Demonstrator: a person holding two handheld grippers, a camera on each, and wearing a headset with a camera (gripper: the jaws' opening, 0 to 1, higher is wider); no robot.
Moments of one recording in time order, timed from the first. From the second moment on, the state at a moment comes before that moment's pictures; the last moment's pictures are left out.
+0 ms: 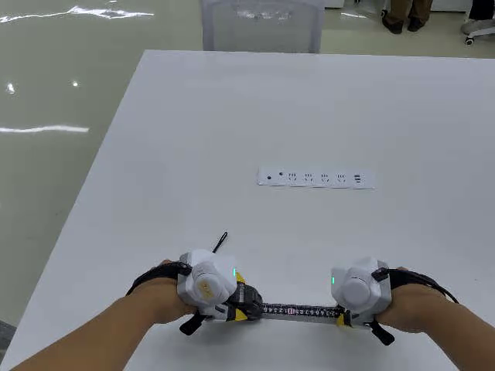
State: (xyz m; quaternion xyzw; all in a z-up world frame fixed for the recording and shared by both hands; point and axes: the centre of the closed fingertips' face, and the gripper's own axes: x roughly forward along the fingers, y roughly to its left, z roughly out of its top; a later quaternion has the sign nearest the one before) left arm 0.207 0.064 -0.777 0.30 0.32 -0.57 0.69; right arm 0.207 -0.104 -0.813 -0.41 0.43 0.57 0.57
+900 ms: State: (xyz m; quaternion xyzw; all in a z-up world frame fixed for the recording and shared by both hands) left arm 0.205 0.063 -0.775 0.30 0.32 -0.57 0.69; right arm 0.209 -0.132 -0.816 -0.42 0.44 0.56 0.57
